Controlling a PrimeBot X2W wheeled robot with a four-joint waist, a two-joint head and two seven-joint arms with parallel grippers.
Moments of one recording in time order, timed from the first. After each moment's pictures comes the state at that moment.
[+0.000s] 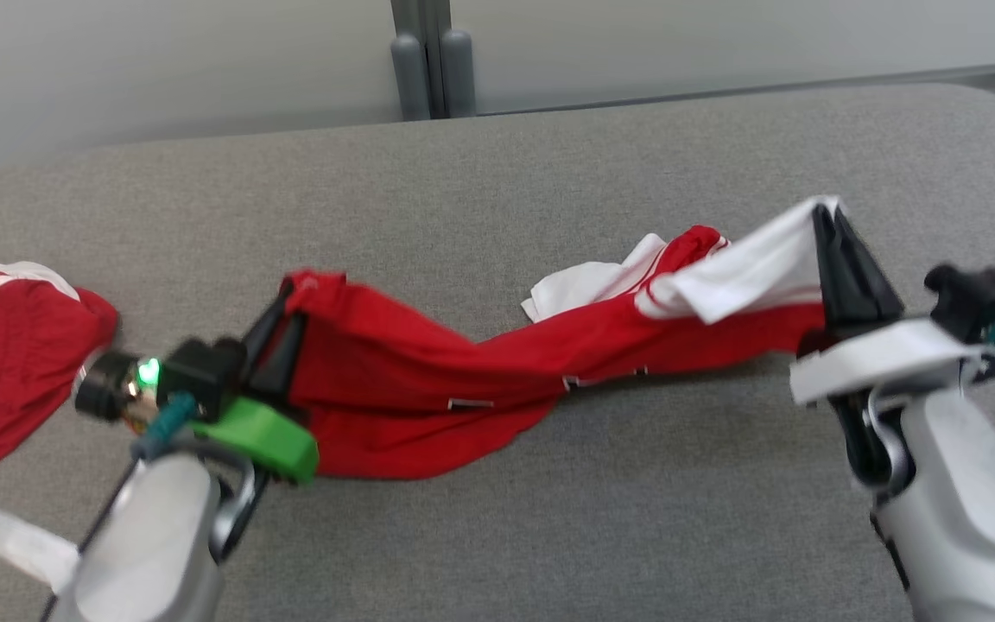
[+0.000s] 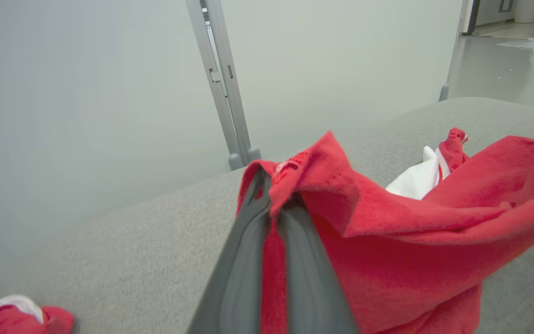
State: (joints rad) left arm -0.37 0.25 -0.35 0.37 -0.23 -0.13 -0.26; right arm -0.37 -0.18 0.11 0.32 0.38 0.13 -0.26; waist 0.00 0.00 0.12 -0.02
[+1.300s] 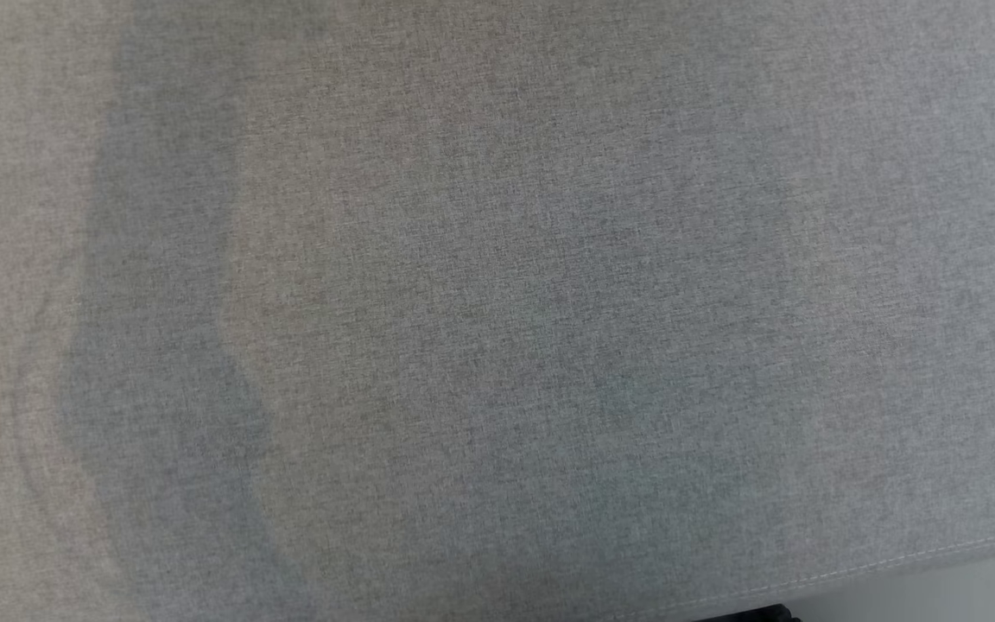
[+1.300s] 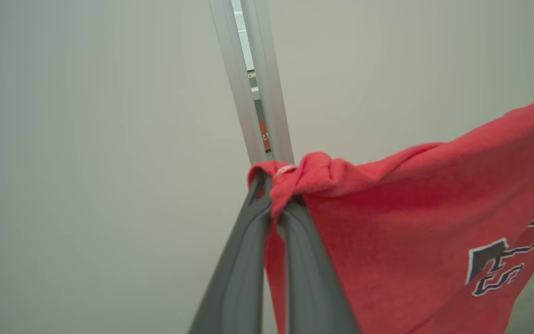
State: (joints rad) left arm -1.86 0.40 -0.79 0.95 -0.72 -0.13 -0.11; right arm -1.92 -0.28 0.28 1.04 0.46 0.13 -0.20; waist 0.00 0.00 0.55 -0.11
